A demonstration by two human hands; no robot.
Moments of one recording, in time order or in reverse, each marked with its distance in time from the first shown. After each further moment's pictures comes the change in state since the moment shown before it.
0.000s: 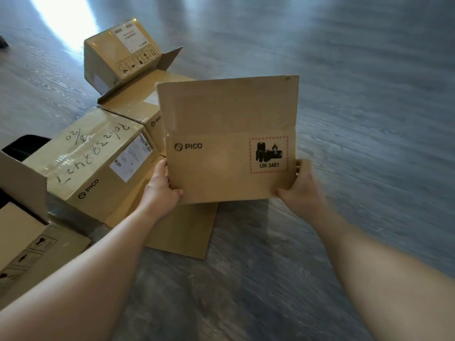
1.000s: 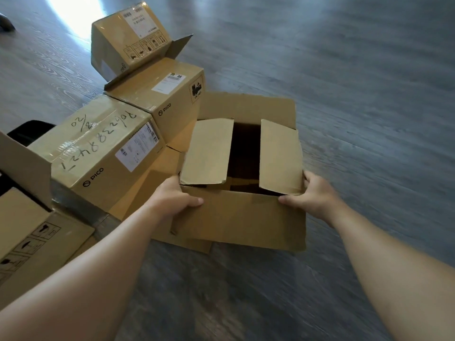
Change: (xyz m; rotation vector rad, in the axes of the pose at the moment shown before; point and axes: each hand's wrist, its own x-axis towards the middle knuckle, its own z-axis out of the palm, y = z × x) left_hand -0.009 -0.004 0.003 0.201 -0.203 -0.232; right_hand -0.006 0.008 -0.012 -0.014 -0.333 0.114
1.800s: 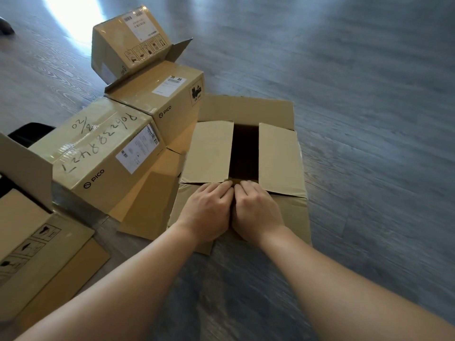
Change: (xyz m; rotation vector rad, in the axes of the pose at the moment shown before) left_hand -0.028 0.015 0.068 0.781 0.356 0.969; right_hand -0.031 -0.071 0.118 -0.757 0.171 -0.448
